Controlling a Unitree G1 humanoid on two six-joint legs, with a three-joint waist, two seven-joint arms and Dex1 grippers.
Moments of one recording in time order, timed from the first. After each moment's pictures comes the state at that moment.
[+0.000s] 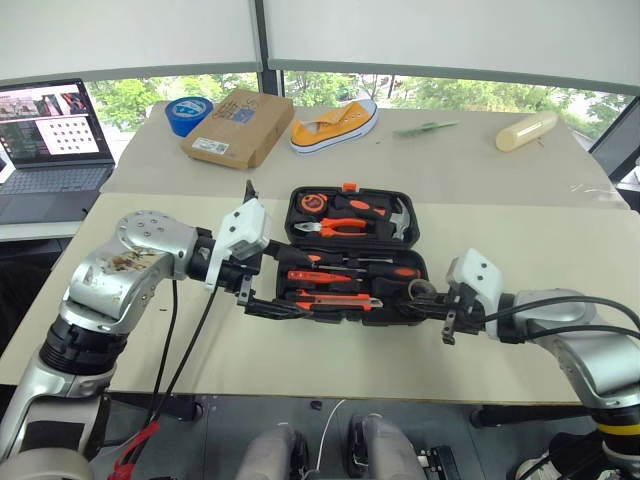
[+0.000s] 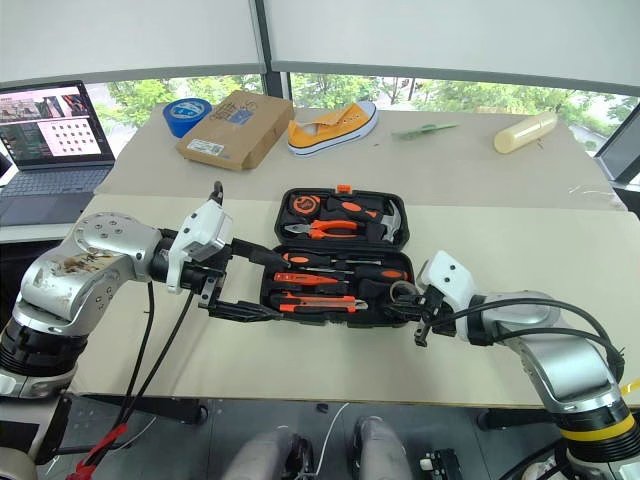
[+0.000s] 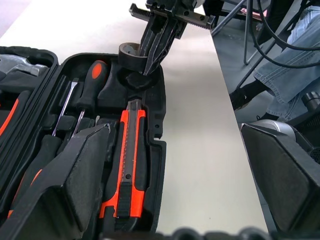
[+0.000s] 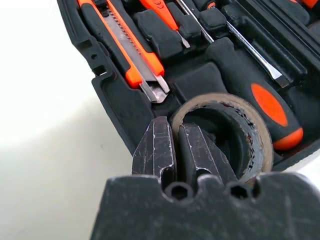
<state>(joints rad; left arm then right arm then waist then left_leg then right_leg) -0.65 0.79 -0.16 -0.27 -0.51 0.67 -1.32 -0.21 -0.84 0.04 -0.37 0.39 0.63 0.90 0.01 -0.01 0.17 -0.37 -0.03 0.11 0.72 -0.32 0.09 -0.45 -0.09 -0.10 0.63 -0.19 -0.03</state>
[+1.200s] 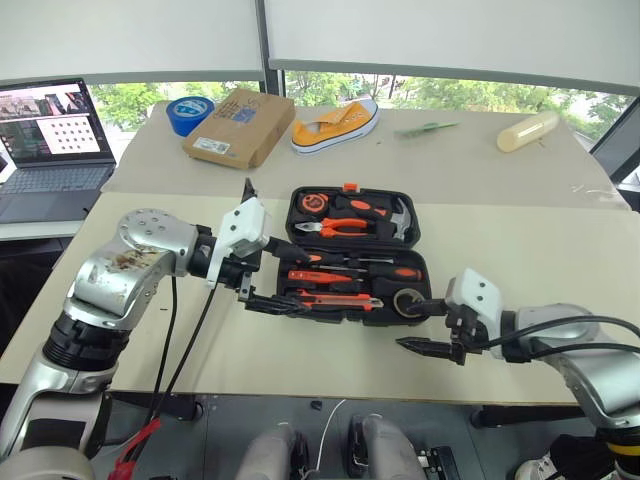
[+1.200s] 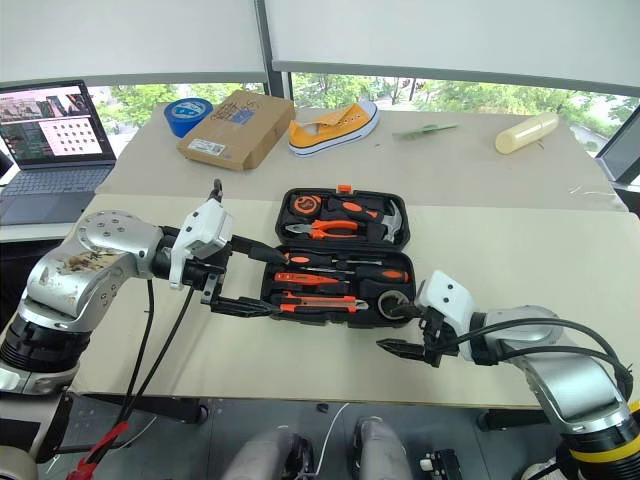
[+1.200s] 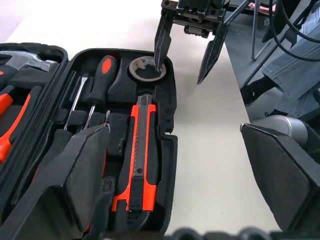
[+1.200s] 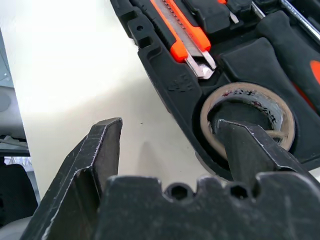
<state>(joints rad) -0.66 0.79 -0.17 -0.22 -0.47 0.61 -1.32 -0.12 -0.89 0.02 -0.45 0.42 0.65 0.95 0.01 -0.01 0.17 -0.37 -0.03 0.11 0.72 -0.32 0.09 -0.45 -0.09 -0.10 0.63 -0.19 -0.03</state>
